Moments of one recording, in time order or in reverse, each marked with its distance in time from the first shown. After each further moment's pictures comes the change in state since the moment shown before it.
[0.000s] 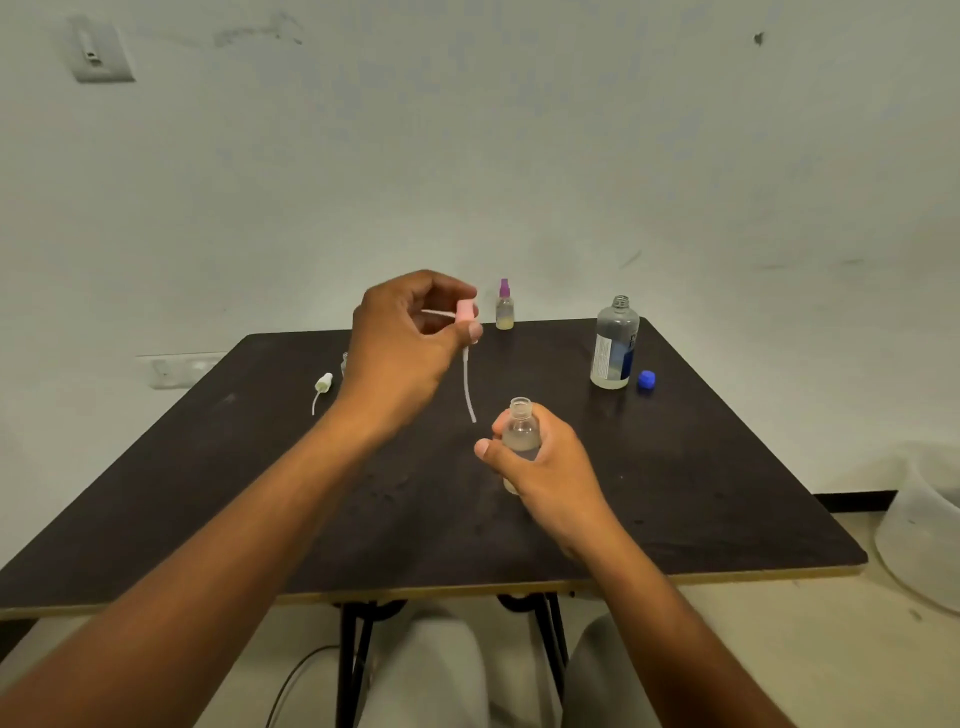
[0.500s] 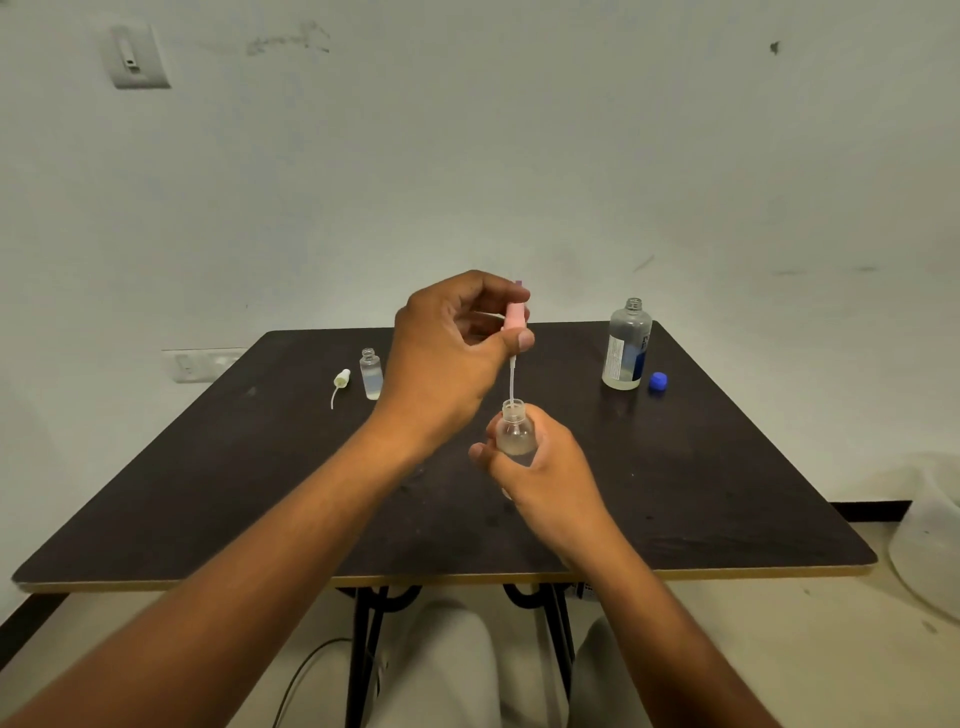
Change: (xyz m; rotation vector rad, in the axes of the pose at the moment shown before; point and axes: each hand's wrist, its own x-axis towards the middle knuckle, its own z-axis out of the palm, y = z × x) left_hand -0.032 0.034 0.001 -0.056 -0.057 0.051; right_hand -0.023 -0.022 0.013 -0.046 -0.042 -0.032
